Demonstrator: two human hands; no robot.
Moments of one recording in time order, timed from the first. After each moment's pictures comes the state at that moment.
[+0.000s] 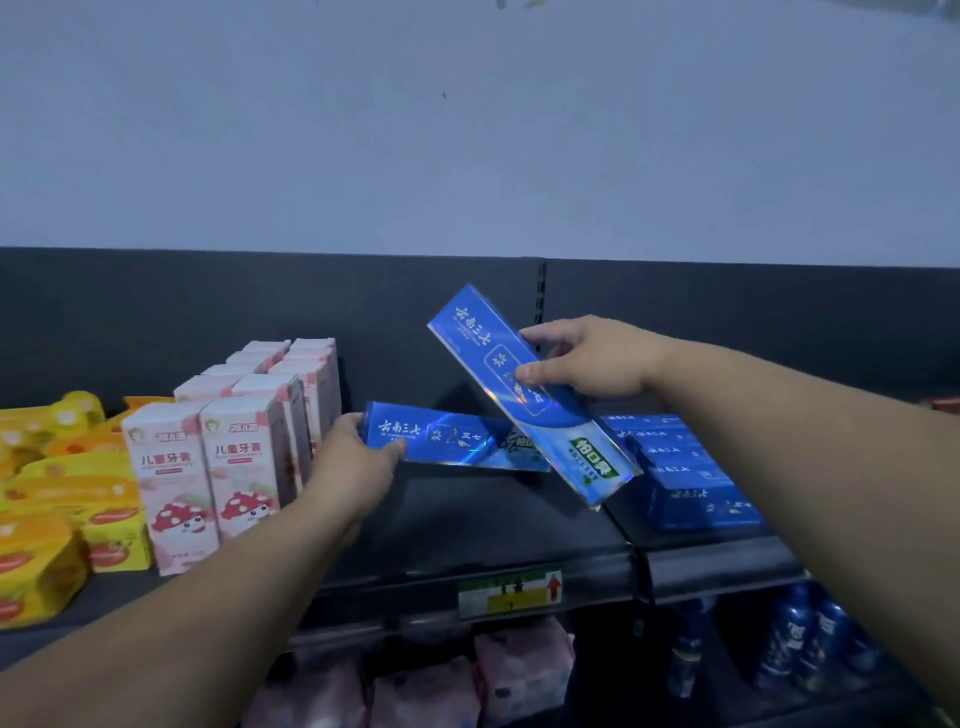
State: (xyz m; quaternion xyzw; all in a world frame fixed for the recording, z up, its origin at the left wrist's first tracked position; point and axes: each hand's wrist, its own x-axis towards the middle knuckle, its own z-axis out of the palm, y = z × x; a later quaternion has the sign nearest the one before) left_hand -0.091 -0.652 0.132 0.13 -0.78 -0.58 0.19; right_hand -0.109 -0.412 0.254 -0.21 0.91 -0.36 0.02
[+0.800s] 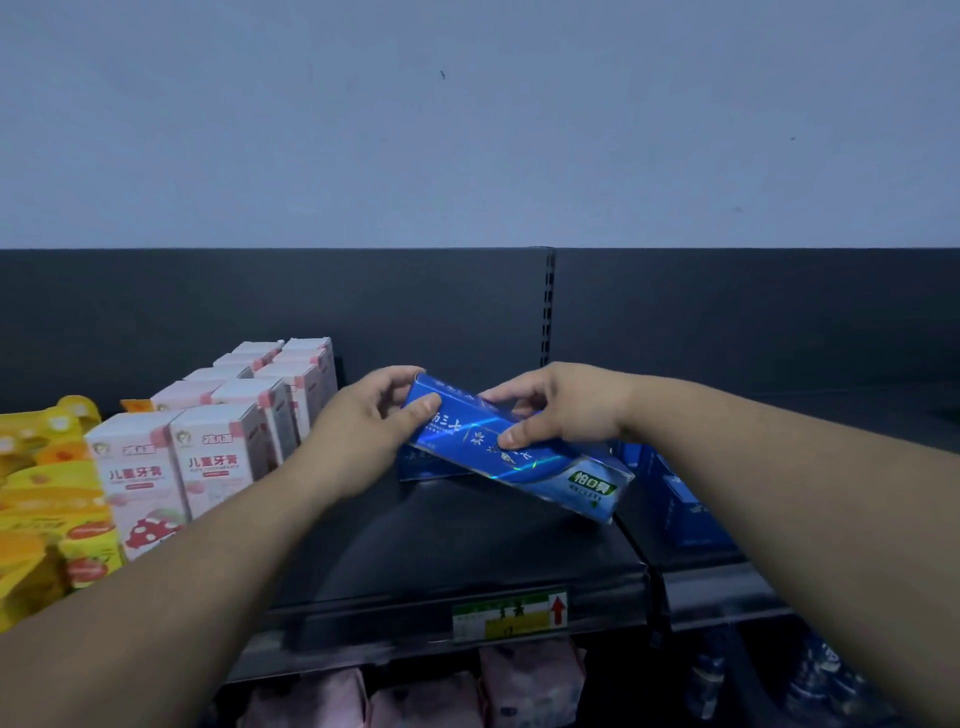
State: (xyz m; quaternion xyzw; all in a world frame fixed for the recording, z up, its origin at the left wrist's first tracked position) left_hand -0.094 -0.643 0.169 -0.08 -0.80 -0.57 0.18; right_hand -0.150 -0.425 0.213 -0.26 0.91 -0.31 0.12
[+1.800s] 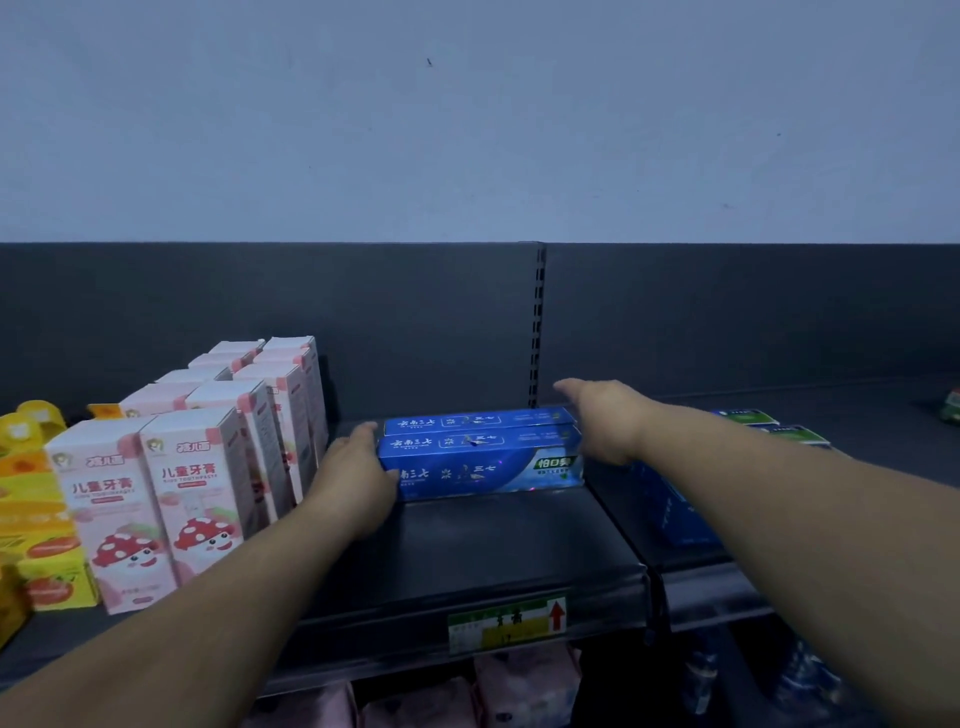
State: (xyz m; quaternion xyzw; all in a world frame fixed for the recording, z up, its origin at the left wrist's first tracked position) left_hand -0.112 -0.642 0.135 0.12 -0.94 -0.31 0.09; right_hand -0.174 -0.401 0.185 -0.12 0.99 -0.02 0.01
